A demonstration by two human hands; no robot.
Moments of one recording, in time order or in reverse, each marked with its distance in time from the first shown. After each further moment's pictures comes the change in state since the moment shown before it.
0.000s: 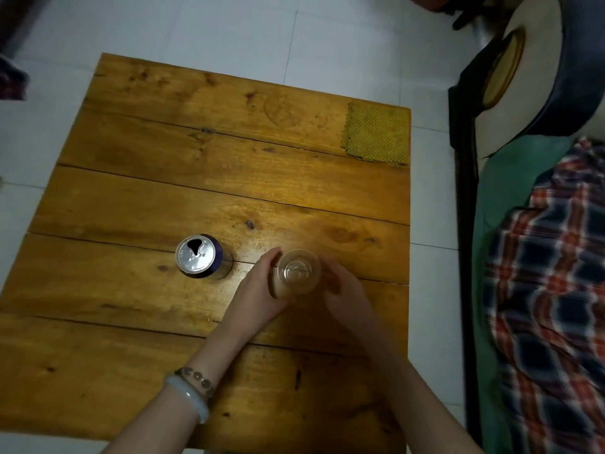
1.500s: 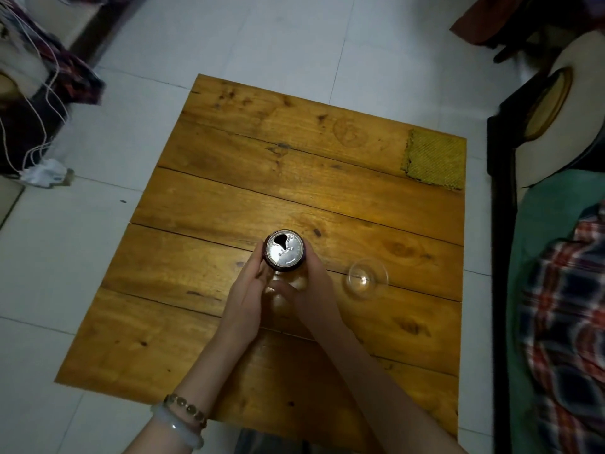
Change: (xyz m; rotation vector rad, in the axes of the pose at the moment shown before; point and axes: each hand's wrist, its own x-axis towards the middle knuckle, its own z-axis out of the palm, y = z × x) left_hand -0.062 -0.021 -0.116 -0.555 0.192 -0.053; right_hand 0.003 -0.104 0.142 0.013 0.055 -0.152
